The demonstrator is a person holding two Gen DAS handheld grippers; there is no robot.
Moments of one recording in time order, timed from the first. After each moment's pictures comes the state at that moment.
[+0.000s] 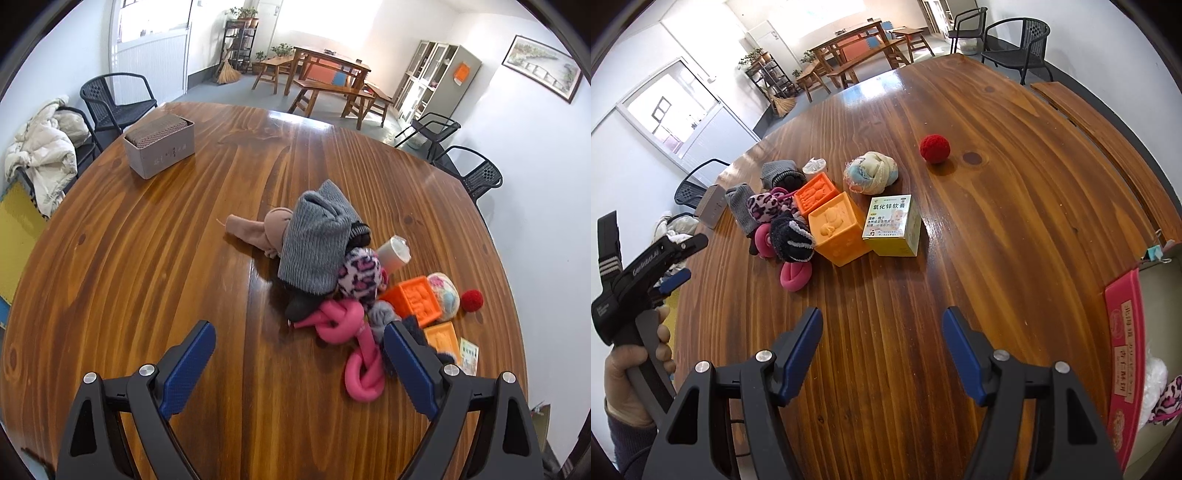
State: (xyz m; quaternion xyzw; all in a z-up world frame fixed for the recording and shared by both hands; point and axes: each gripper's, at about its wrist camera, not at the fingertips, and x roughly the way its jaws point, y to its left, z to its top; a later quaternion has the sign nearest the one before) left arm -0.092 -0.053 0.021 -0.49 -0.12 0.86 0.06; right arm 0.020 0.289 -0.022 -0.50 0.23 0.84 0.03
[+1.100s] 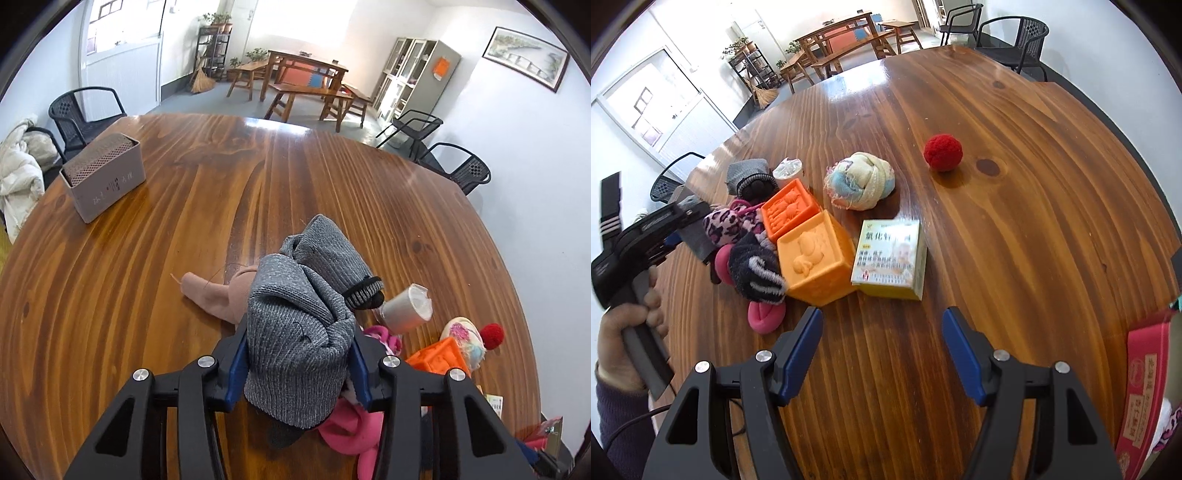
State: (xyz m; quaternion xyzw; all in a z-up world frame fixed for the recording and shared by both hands) left arm -0.174 -0.042 -0.015 -0.47 -0.10 0.87 0.10; right arm -0.051 0.285 -0.058 -0.52 0.20 0.83 0.07
